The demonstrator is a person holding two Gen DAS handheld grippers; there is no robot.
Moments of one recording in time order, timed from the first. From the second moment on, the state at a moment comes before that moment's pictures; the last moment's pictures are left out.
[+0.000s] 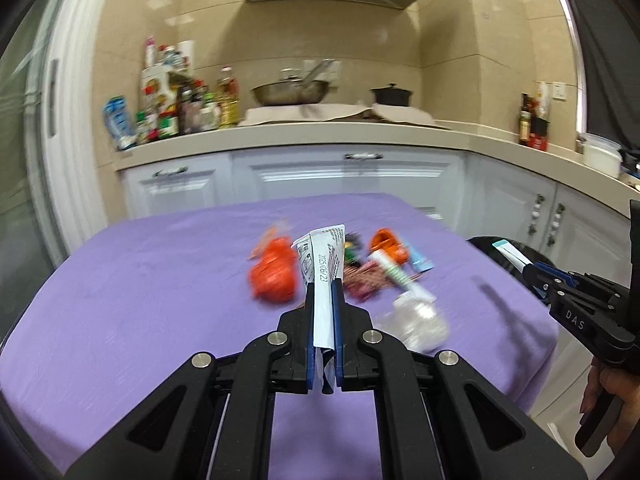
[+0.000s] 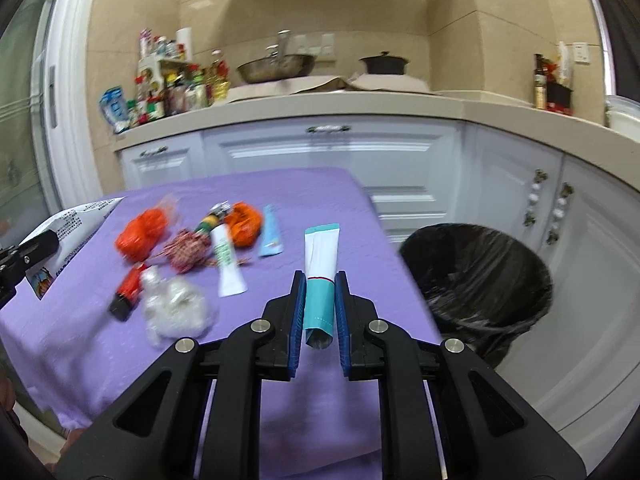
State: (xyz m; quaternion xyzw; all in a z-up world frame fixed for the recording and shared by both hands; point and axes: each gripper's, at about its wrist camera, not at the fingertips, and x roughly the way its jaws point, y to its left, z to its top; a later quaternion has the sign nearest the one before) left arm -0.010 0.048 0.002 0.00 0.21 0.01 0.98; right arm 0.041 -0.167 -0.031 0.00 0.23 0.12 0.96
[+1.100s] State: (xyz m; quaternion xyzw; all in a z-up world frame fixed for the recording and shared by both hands) left arm 0.152 -0.175 0.002 0.07 0.21 -0.15 0.96; right arm 0.156 -0.337 -0.022 0.04 0.19 -0.03 0.98
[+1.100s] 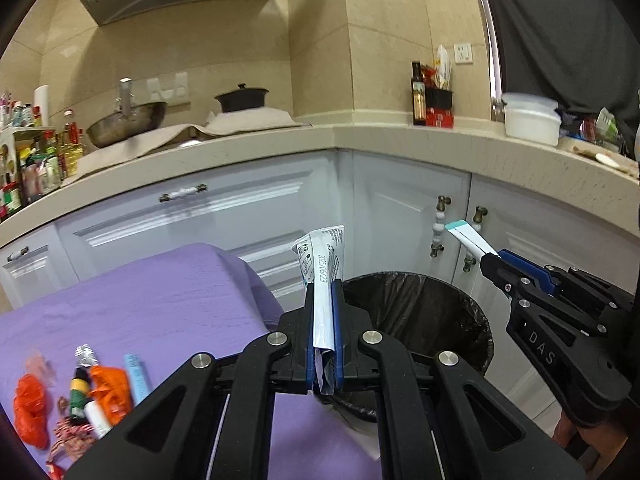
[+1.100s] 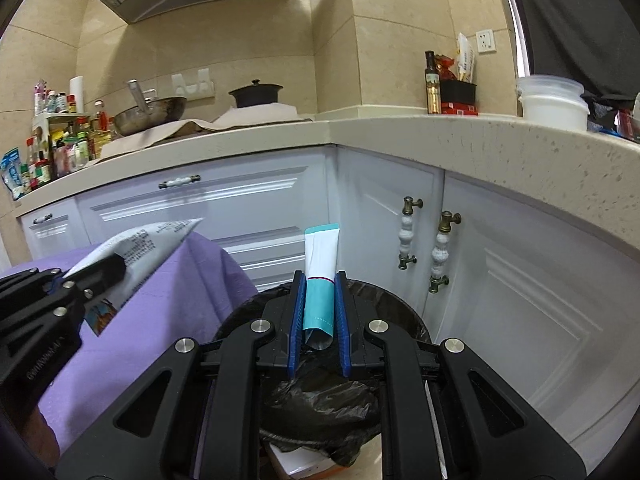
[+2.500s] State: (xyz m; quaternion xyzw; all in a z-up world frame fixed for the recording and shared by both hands) left arm 0.164 -0.149 0.014 0.04 0.23 -0.10 0.97; right arm 0.161 -0.326 -0.033 0.05 0.20 -0.05 0.98
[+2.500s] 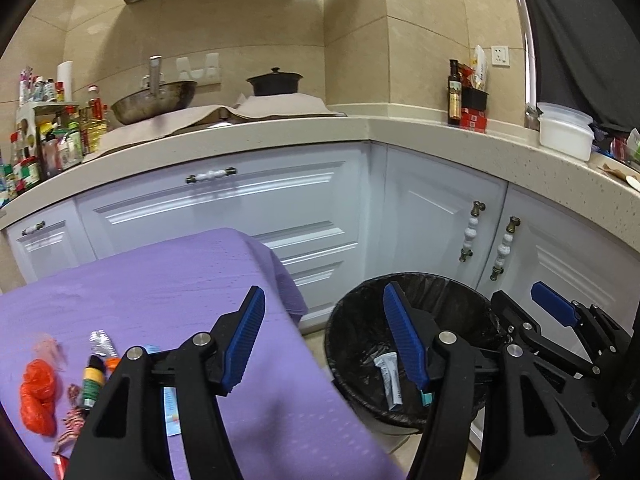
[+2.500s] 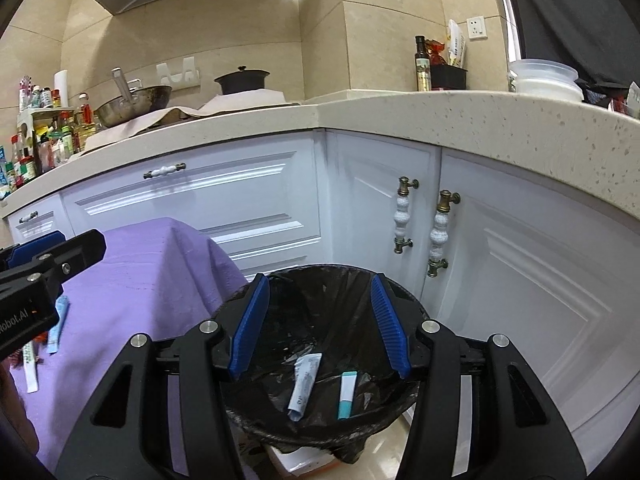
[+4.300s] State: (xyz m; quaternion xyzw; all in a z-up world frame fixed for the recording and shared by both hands) left arm 0.016 0.131 -0.034 -0.04 0.28 0.16 0.94; right arm 0.058 -0.046 -0.063 -0.05 0.26 0.23 0.94
